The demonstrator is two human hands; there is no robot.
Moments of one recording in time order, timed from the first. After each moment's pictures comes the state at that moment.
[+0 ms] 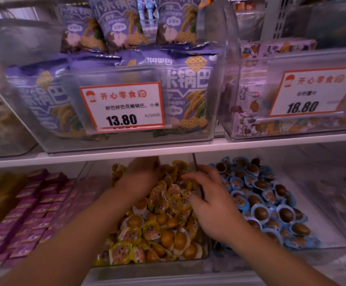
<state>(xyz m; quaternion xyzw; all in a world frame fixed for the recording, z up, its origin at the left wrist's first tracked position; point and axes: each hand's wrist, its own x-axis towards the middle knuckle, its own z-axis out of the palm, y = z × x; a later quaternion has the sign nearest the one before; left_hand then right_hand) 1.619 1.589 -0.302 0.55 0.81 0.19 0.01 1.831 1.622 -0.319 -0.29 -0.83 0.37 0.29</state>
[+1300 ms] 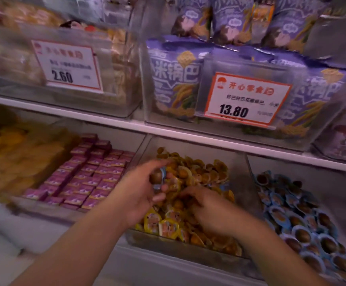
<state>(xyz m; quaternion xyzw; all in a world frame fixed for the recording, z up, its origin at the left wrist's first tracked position) 1.622 1.454 -0.283 0.12 0.48 0.71 0.49 1.757 1.577 -0.305 -0.21 -0.94 0.26 -0.04</state>
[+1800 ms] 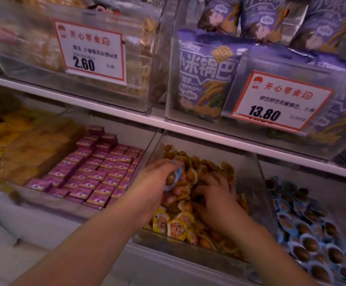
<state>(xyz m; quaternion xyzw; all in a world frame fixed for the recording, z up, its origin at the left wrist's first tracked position) 1.621 1.457 -0.296 0.16 0.54 0.72 0.40 1.738 1.591 -0.335 -0.27 -0.96 0.11 0.01</state>
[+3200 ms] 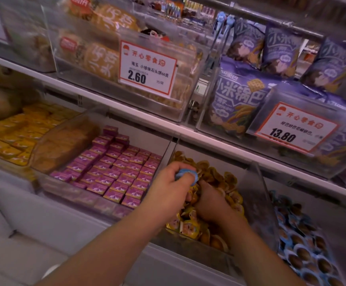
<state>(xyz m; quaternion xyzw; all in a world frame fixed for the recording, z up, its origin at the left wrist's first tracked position) 1.631 1.430 -0.283 0.26 0.59 0.71 0.30 1.699 1.584 -0.339 -0.34 -0.91 0.21 0.02</state>
